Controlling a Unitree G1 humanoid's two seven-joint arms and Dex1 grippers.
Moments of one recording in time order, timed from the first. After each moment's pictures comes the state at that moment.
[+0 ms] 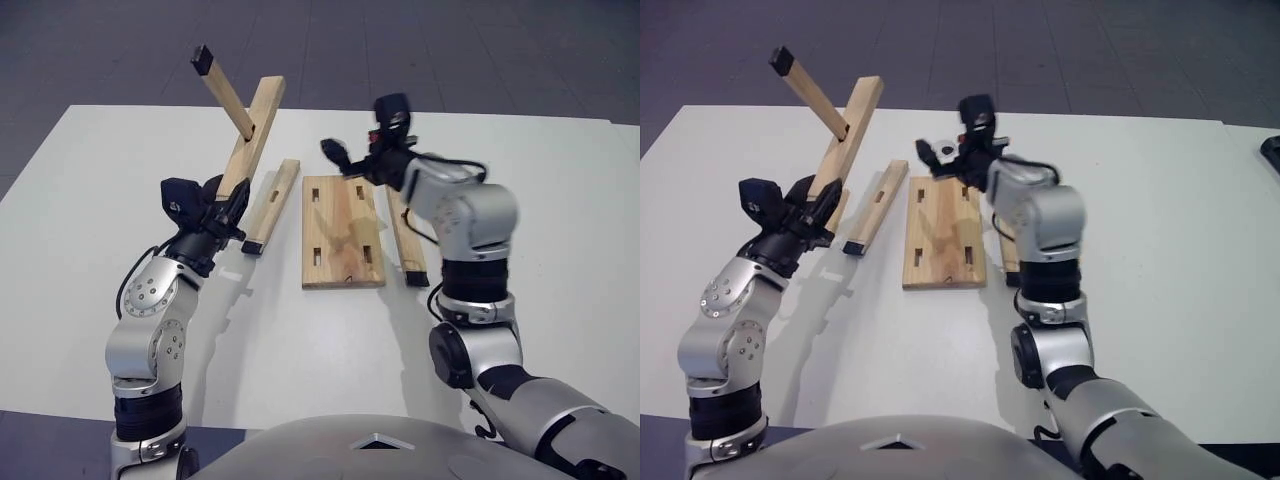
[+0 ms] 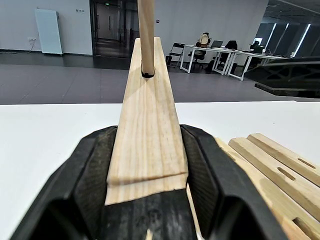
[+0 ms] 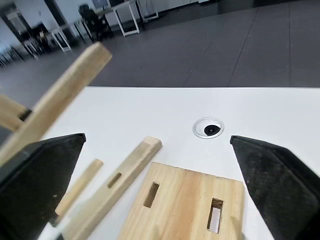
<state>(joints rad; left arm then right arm) 0.00 0.24 0.12 -0.51 -0.39 0.51 -0.25 -0.74 0.01 -0.31 -0.10 0.39 1.18 0.21</state>
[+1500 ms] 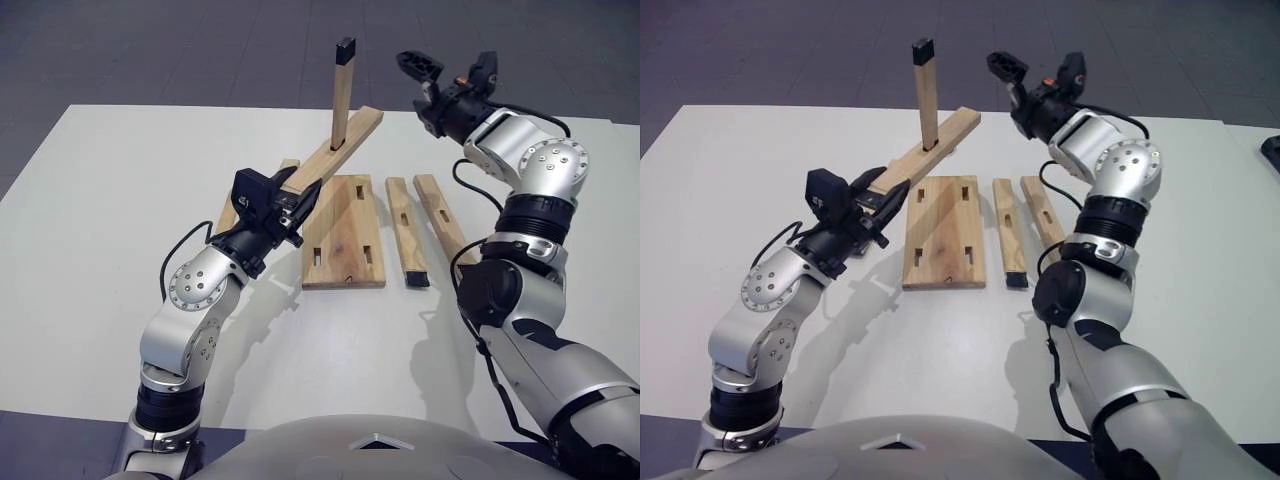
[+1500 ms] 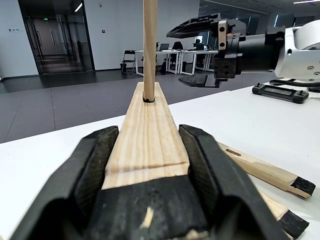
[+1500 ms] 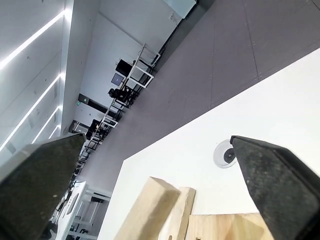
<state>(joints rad) -0.06 0.24 -0.11 -0.61 -0.34 0.53 -0.25 -0.95 -0.16 -0.71 0.45 0.82 1.05 -0.01</state>
